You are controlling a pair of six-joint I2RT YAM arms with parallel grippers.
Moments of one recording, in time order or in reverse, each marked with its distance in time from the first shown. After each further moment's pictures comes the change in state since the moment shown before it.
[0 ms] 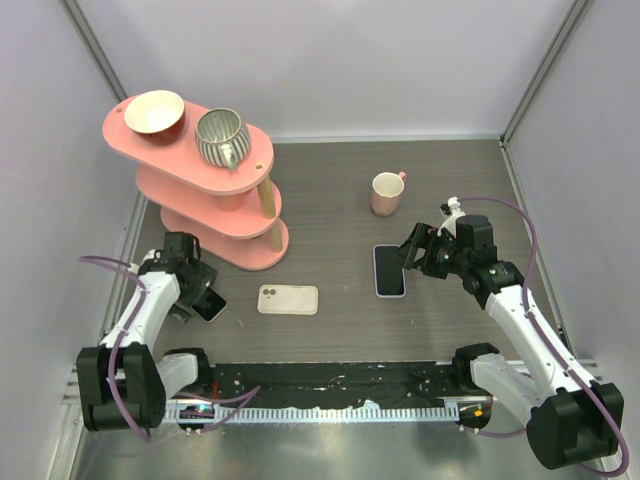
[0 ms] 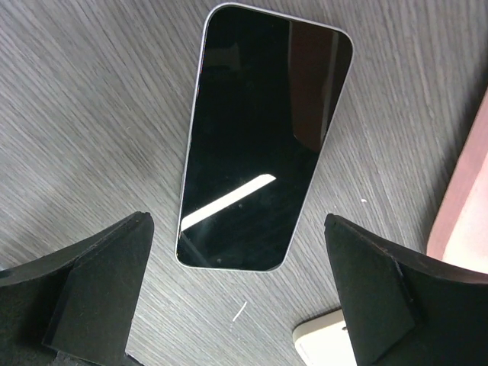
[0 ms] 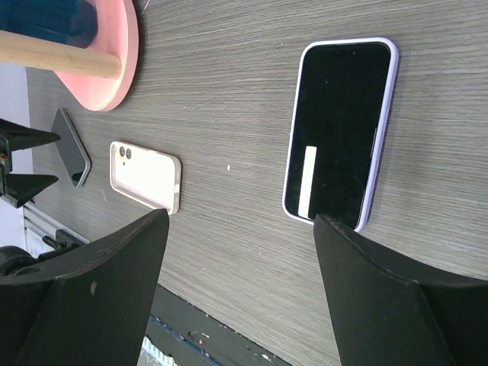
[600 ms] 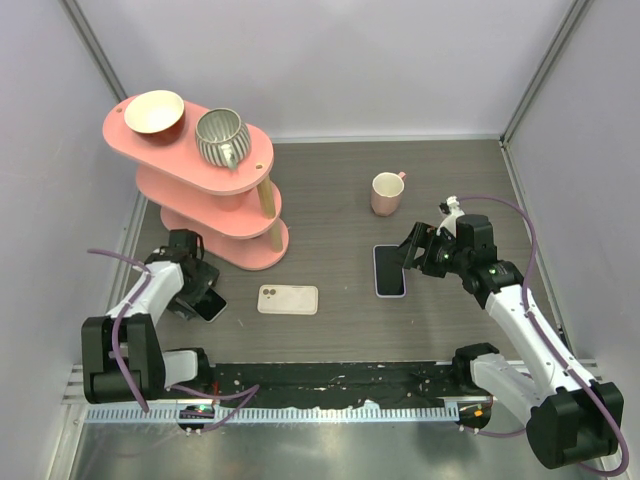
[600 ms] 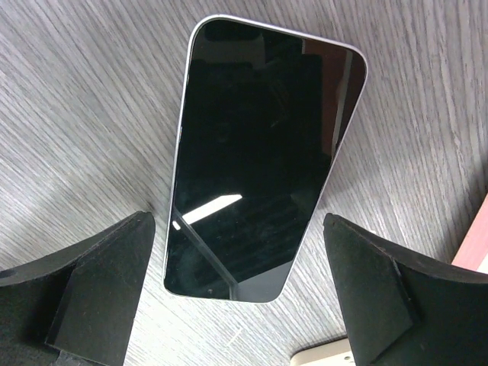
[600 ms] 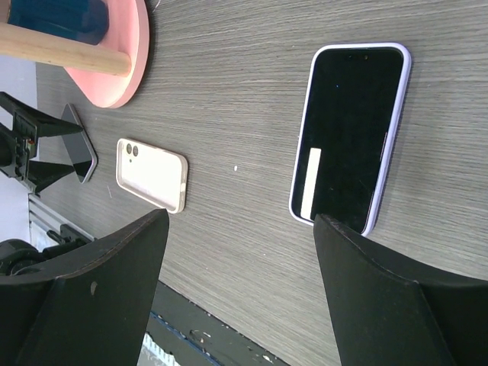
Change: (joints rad) left arm 0.003 0.166 0.003 0.085 -0.003 0.002; right arm 0.000 0.002 0.000 0.018 -0.024 -0.007
